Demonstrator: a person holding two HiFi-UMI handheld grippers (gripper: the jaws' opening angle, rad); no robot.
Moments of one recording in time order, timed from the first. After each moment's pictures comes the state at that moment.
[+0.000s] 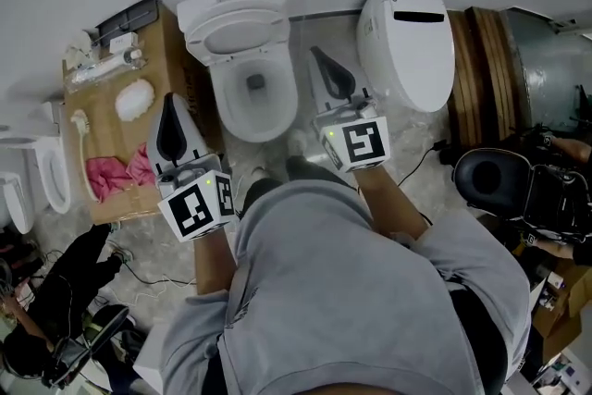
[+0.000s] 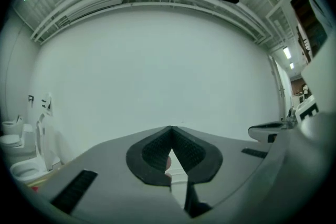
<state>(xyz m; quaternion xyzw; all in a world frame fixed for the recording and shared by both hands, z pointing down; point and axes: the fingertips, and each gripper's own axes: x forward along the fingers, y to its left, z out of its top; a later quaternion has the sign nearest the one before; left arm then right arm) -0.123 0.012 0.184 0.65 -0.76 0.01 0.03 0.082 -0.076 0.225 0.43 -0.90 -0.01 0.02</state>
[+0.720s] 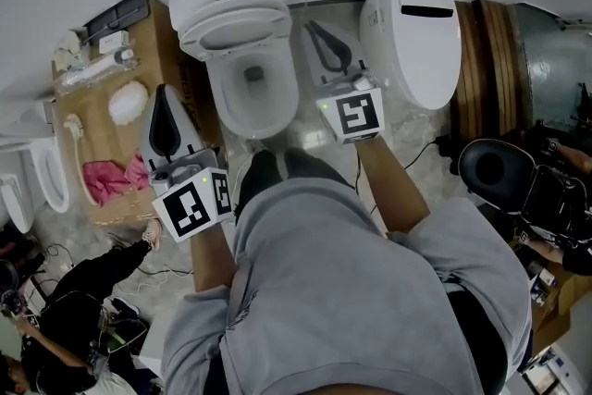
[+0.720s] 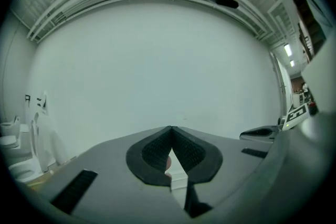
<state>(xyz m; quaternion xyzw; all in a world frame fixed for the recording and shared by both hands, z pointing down) -0.138 -0.051 0.201 0.65 -0.76 0.03 0.03 0.057 -0.160 0.271 0.41 -0.91 -0.04 0.08</state>
